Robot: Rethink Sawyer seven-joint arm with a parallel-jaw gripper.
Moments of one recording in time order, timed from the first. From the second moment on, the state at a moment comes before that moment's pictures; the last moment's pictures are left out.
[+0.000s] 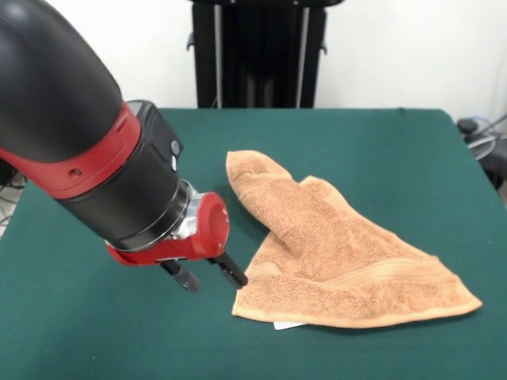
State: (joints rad) arm -0.51 -0.16 0.28 0.78 0.15 1.25 1.49
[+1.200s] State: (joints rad) arm -0.51 -0.30 0.28 1.06 0.17 1.16 1.49
